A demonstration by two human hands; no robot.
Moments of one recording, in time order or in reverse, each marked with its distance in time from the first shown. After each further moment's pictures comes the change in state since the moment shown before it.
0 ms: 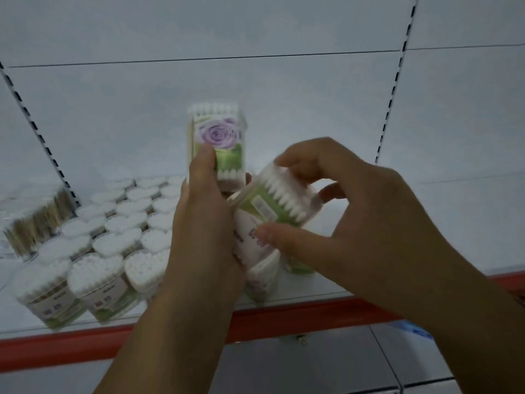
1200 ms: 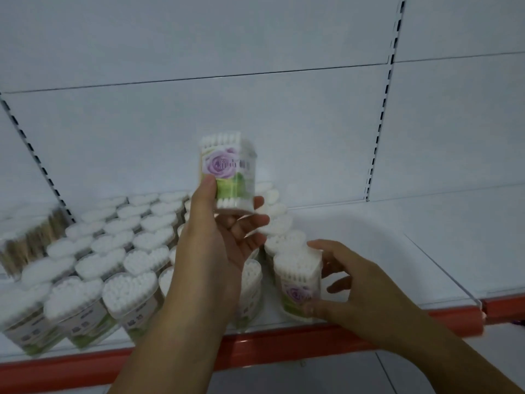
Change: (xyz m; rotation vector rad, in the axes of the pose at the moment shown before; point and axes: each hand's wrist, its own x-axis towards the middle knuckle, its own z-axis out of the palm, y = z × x) left_hand 0.014 -0.022 0.006 0.019 -0.011 -0.074; right_hand -0.055 0.117 0.020 0.187 -0.206 0.398
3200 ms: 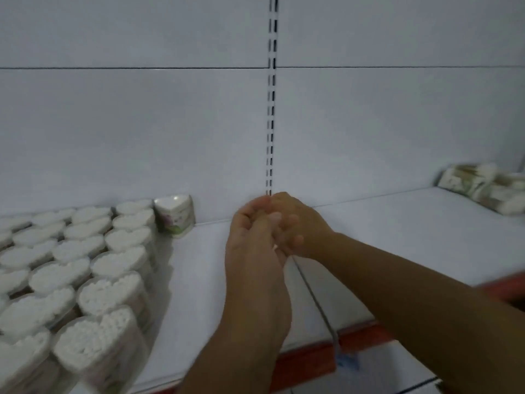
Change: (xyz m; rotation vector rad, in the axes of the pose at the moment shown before) left_hand 0.001 -0.133 0.184 -0.163 -0.011 -0.116; right_hand 0.120 0.135 -0.134 -0.699 0.044 -0.115
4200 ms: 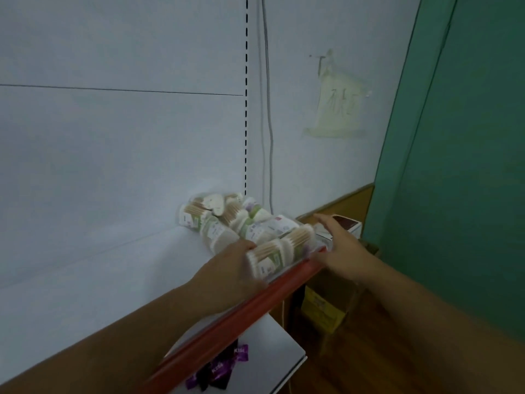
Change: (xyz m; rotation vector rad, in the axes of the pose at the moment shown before) left_hand 0.017 -0.376 0.334 1.419 -1.105 0.222; right_hand -0.326 0.483 -0.243 0.352 0.228 0.776
